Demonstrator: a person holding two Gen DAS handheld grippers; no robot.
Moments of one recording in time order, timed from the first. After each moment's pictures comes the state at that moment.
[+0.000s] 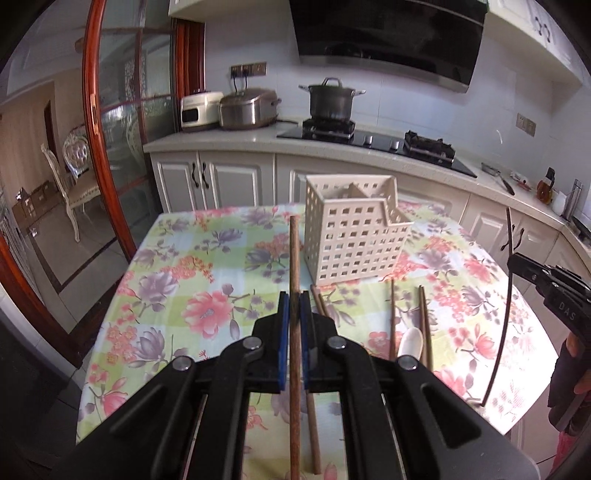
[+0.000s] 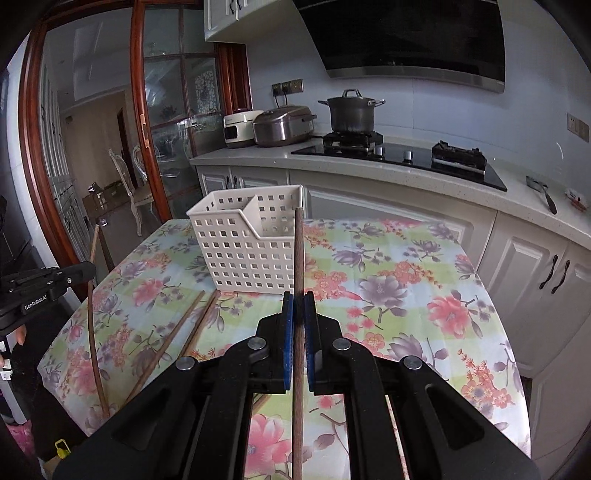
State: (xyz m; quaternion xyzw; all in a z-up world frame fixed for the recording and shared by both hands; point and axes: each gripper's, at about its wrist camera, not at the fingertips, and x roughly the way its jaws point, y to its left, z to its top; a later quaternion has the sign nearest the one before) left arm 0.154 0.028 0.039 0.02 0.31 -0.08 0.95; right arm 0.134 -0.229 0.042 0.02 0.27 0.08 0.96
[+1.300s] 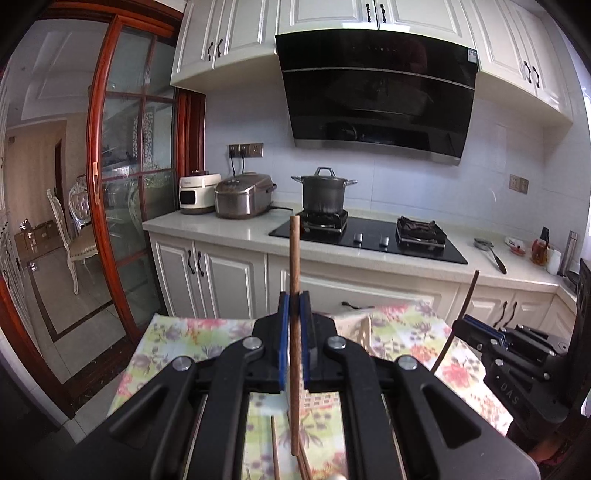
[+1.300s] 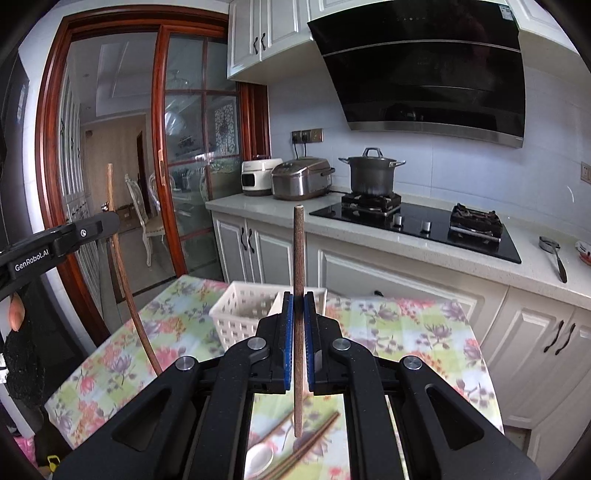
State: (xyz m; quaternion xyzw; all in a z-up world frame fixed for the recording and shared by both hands) left arm 0.202 -0.012 0.164 0.00 0.17 -0.08 0.98; right arm 0.198 -0.214 0.125 0.01 0.19 0.11 0.97
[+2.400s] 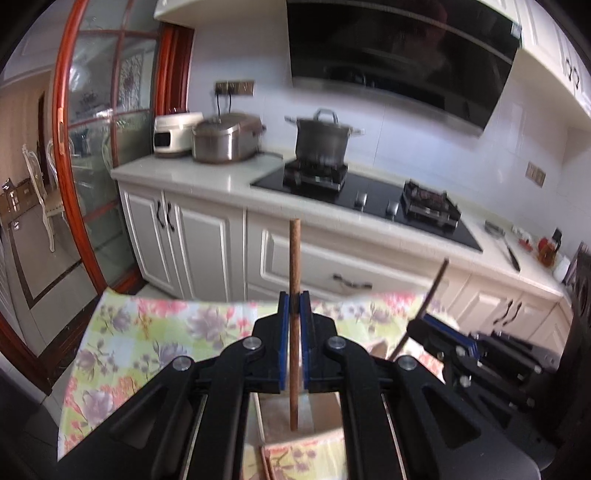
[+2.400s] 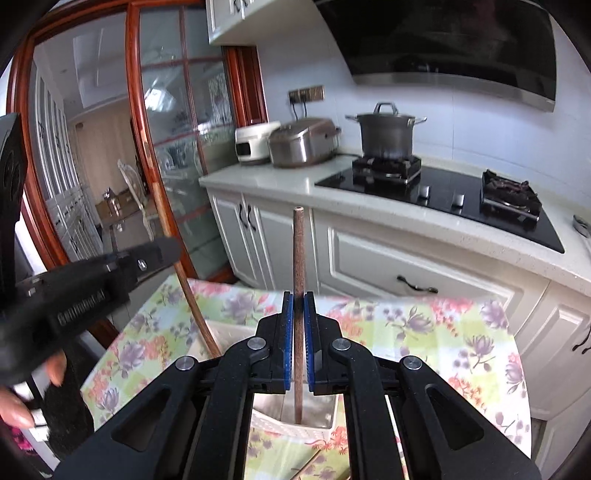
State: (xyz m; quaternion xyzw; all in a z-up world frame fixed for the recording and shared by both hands) left arm 0.374 -0.032 0.119 -0.03 0.30 -0.11 0.95; right arm 0.347 -0.188 0.102 0.03 0.29 0.12 0.95
